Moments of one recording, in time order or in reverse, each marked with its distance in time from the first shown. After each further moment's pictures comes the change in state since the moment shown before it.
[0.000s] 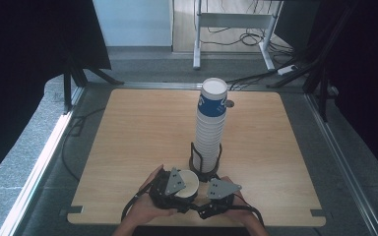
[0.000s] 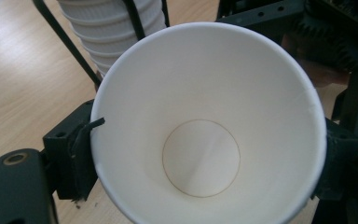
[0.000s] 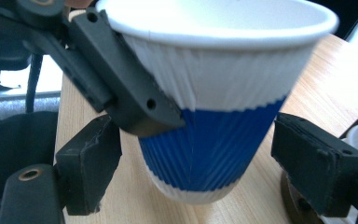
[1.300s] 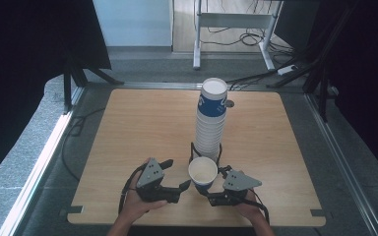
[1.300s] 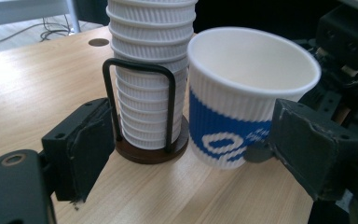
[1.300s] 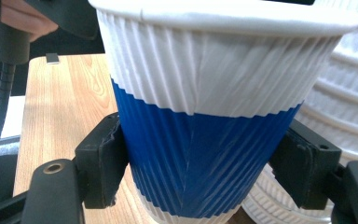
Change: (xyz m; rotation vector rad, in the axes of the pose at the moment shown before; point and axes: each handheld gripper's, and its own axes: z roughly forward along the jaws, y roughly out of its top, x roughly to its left) left arm 0.028 -0.006 -0.030 -0.302 -0.036 -0.208; right arm -0.022 0.002 -0.033 -0.137 -0.142 0.084
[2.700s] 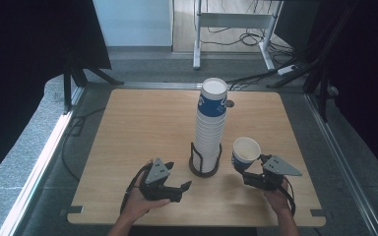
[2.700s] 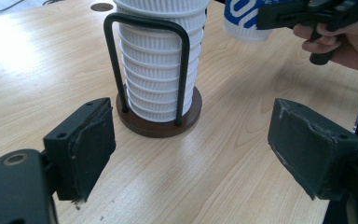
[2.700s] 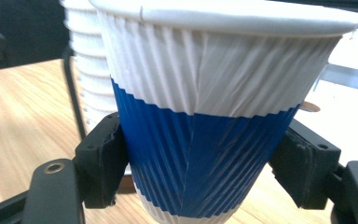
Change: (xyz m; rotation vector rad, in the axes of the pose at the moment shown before) left arm 0.003 -0.008 0.016 0.119 0.035 -0.002; right arm -0.076 -0.025 -0.068 -0.014 -0.325 0.153
